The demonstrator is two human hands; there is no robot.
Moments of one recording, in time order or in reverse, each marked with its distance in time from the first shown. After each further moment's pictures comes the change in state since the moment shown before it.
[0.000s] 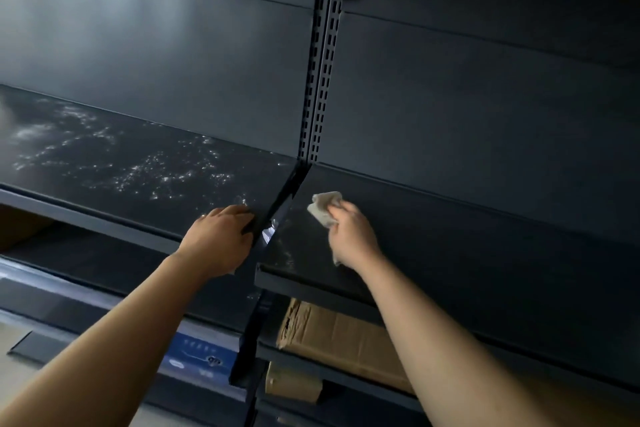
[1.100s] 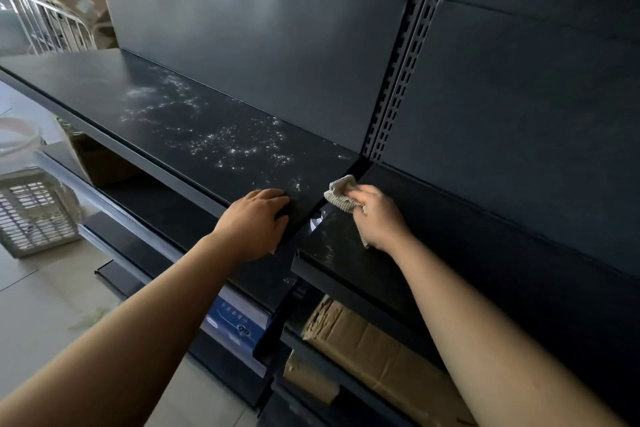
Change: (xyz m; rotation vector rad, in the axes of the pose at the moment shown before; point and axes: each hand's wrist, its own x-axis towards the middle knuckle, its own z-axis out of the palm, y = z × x) left_hand 0.002 0.003 -0.002 -0.027 0.060 0.168; right_hand 0.001 -0.008 -0.019 0.029 0.018 -0.088
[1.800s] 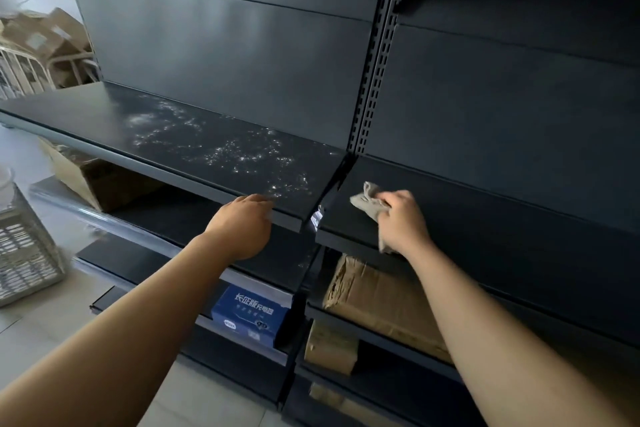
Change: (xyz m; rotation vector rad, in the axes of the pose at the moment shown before) left_hand -0.076 -0.036 -0.049 0.061 -0.061 0.084; right_hand -0.105 -0.049 -0.020 -0.014 0.252 0.324
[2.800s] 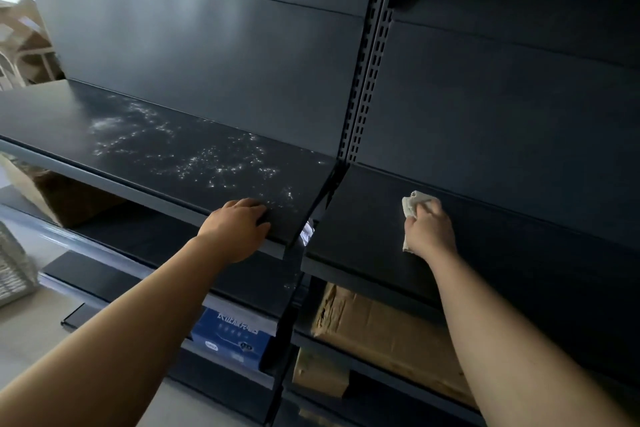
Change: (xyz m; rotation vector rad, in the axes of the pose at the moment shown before) left_hand 0.074 -0.006 0.019 -0.005 -0.063 -0.042; right_hand 0.076 0.078 0.003 -0.321 0.046 0.196
